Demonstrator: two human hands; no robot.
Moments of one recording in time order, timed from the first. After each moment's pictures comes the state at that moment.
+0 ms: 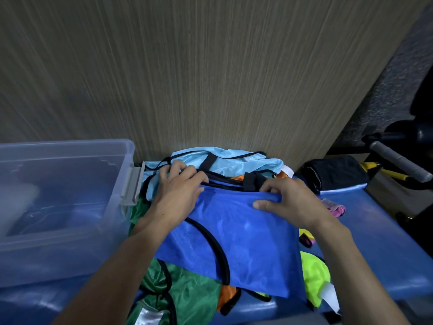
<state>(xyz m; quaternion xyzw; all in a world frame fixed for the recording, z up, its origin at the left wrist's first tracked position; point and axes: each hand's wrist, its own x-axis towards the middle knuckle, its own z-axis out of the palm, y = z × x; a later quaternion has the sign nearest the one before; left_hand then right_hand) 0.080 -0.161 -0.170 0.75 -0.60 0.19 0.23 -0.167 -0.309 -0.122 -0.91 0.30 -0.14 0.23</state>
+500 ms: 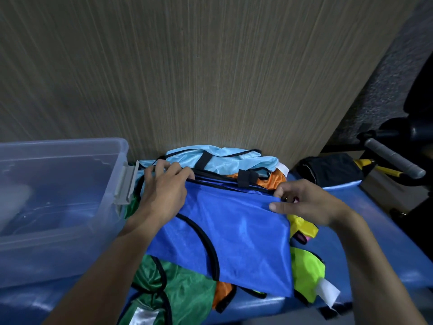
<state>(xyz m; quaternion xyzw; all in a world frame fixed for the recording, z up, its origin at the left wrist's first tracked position) 0.089 -0.155 -0.169 0.79 -0.56 0.17 0.19 -0.201 -0.335 -0.122 -0.87 0.27 -0.08 0.40</state>
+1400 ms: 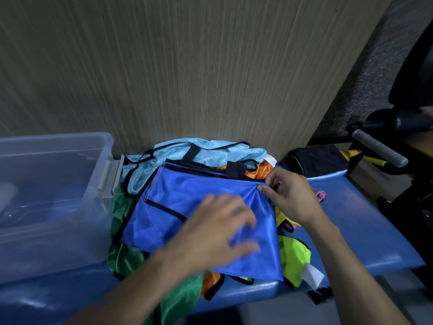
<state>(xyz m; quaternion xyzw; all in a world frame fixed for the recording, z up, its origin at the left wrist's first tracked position) -0.039 -0.138 -0.150 0.59 -0.77 0.07 0.24 -0.200 -0.322 -0.151 -0.87 0.33 -0.29 0.24</state>
